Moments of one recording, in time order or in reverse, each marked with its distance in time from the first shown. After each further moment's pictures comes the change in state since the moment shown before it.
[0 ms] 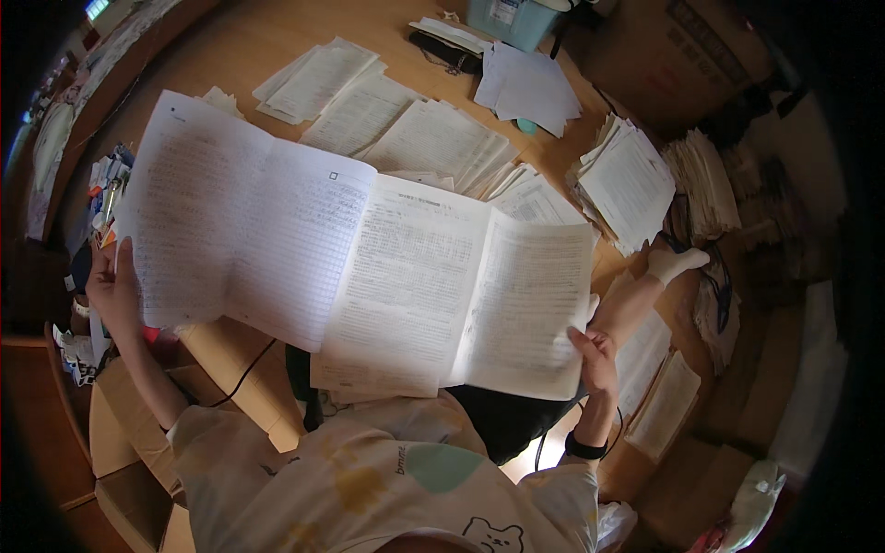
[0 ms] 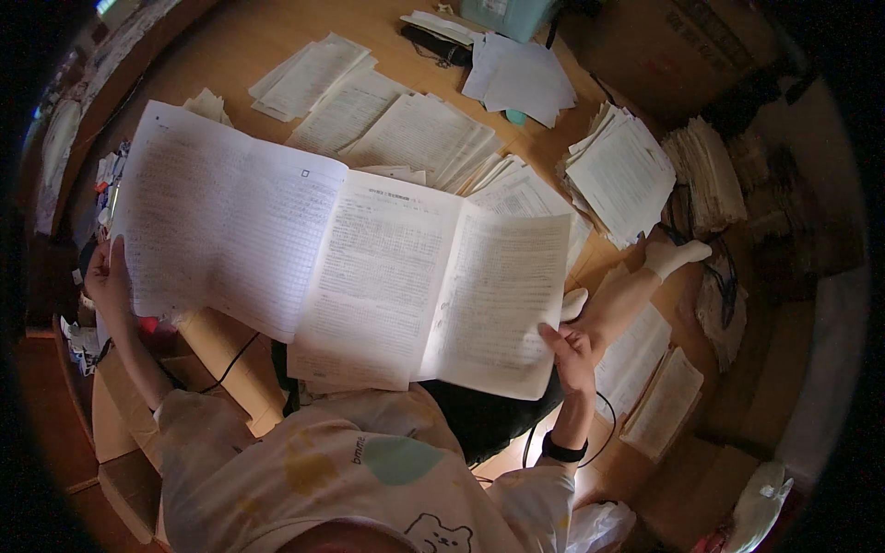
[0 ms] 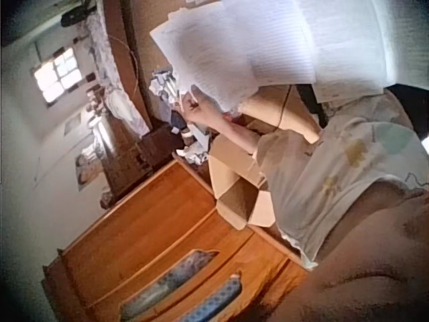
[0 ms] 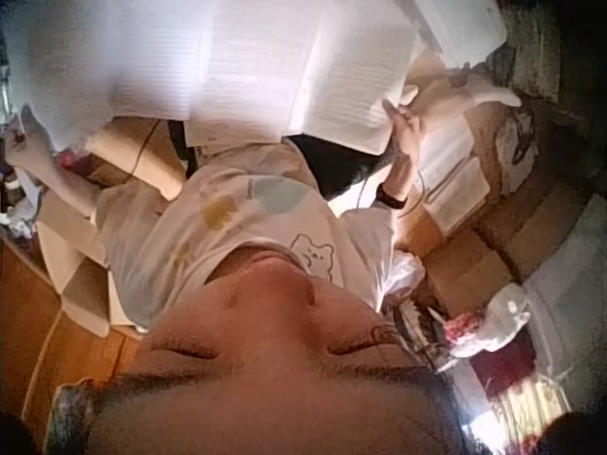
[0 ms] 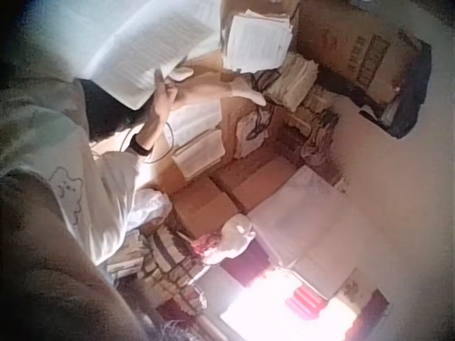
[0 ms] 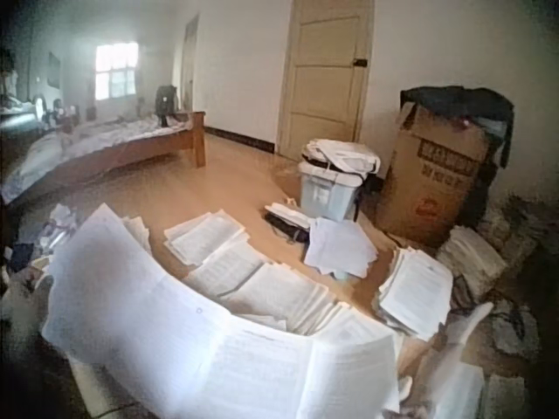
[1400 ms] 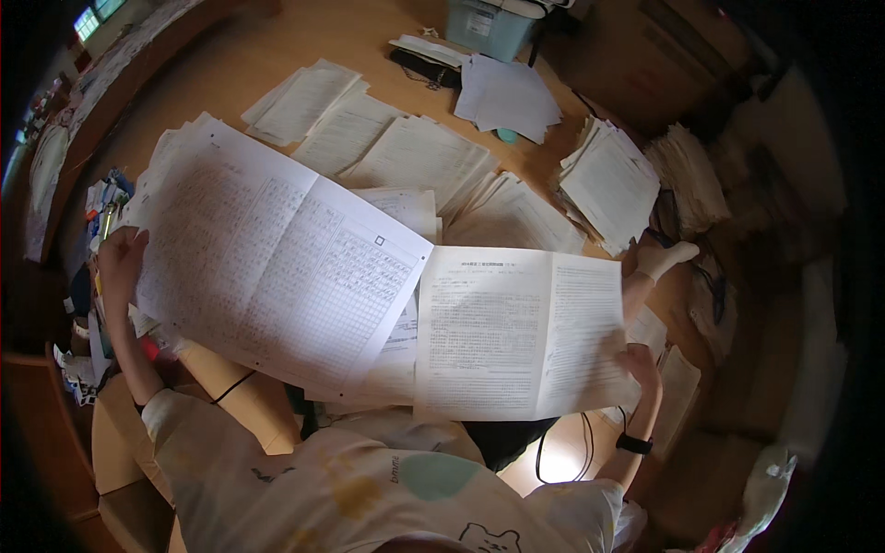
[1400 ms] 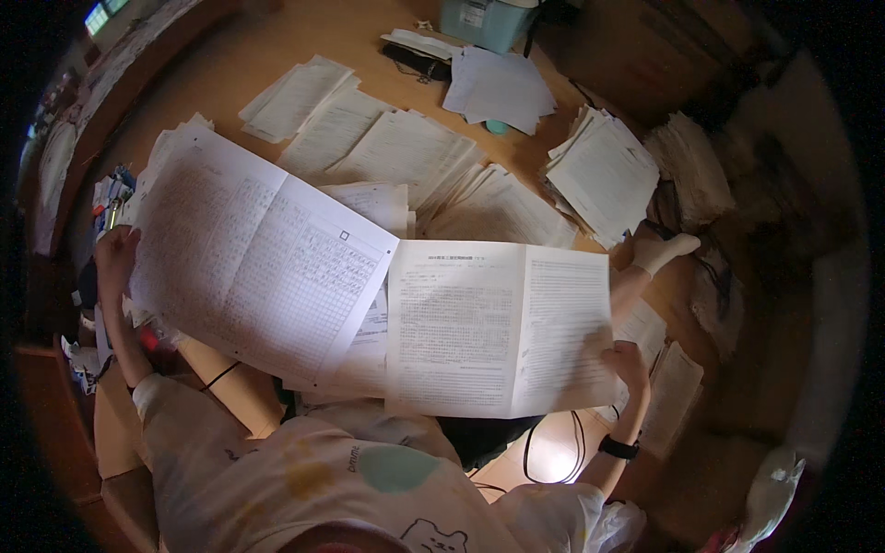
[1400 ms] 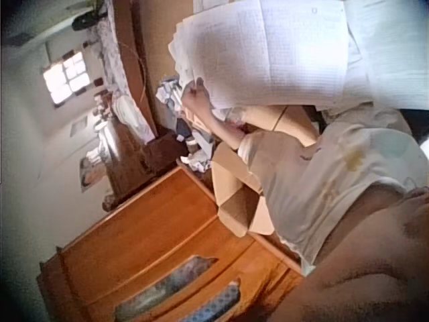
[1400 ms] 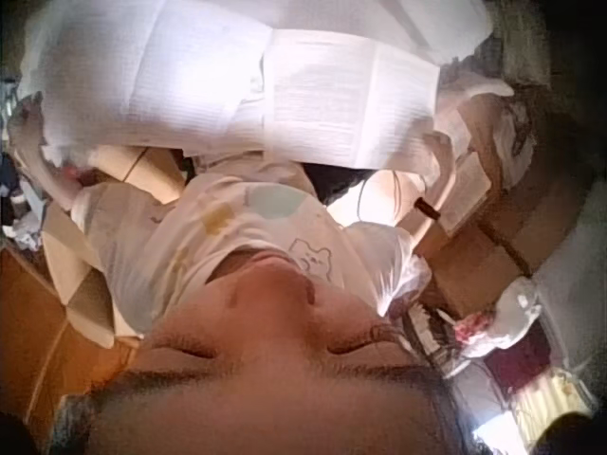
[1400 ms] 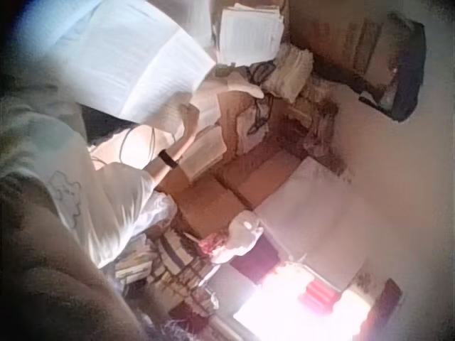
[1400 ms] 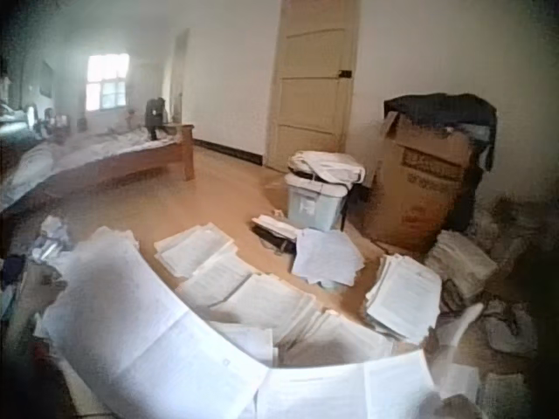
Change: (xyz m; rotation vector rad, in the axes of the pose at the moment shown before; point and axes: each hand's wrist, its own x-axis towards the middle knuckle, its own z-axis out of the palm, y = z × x) left_hand 0.049 -0.001 0.023 0.440 -0.380 0.105; right_hand -0.015 0.002 -0.161 -0.804 0.293 0.124
